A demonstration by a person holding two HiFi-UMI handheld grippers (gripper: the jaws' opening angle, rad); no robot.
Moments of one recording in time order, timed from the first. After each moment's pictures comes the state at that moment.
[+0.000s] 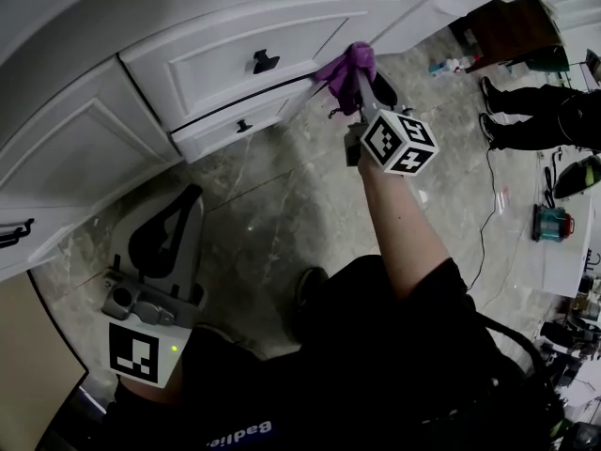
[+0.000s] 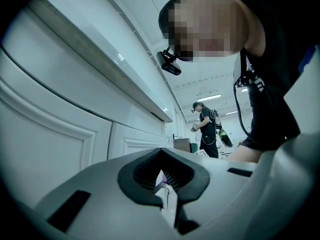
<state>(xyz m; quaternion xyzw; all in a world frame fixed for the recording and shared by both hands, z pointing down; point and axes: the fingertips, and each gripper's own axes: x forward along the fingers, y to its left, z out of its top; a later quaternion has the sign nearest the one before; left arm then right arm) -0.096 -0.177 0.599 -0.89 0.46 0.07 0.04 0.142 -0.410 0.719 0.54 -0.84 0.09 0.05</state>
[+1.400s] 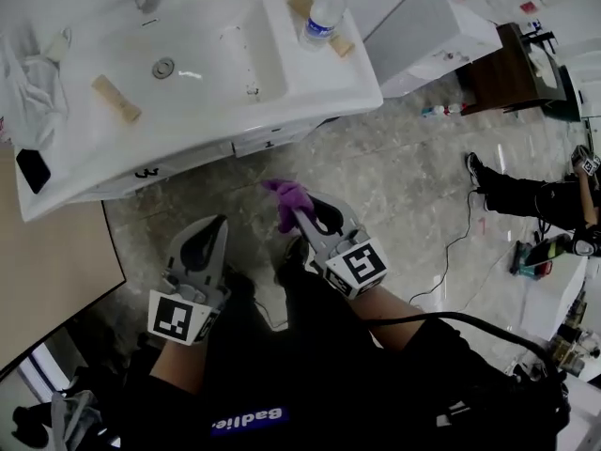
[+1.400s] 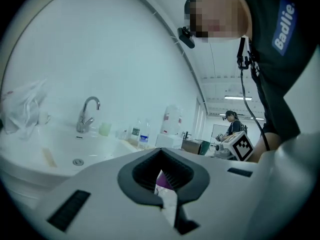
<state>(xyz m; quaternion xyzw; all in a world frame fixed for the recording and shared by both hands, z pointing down) -0.135 -0.098 0.286 -0.82 0.55 0.03 -0.13 -0.018 -0.145 0.352 0.27 -0.94 0.14 0.14</state>
